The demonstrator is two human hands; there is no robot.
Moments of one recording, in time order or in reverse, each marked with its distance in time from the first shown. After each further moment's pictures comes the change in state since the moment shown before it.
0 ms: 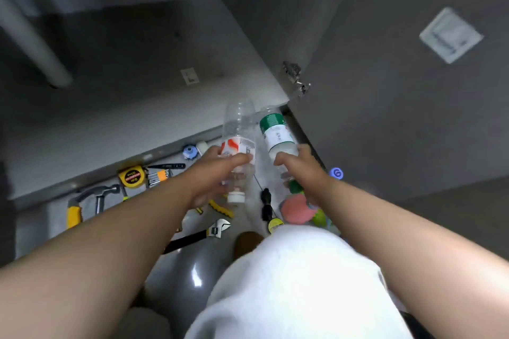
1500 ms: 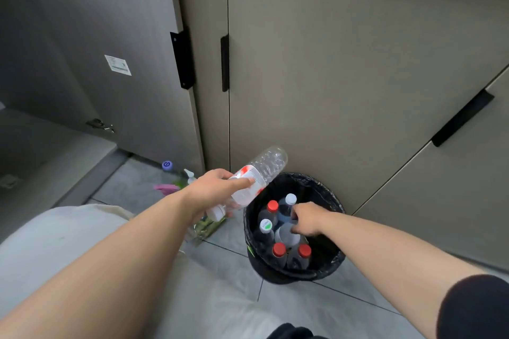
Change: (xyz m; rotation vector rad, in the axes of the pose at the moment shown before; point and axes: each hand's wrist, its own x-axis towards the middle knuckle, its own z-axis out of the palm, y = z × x) left_hand -0.194 -0.052 0.298 0.879 -0.505 0.165; right_hand -0.275 0.307 -0.239 -0.758 0.108 0.233
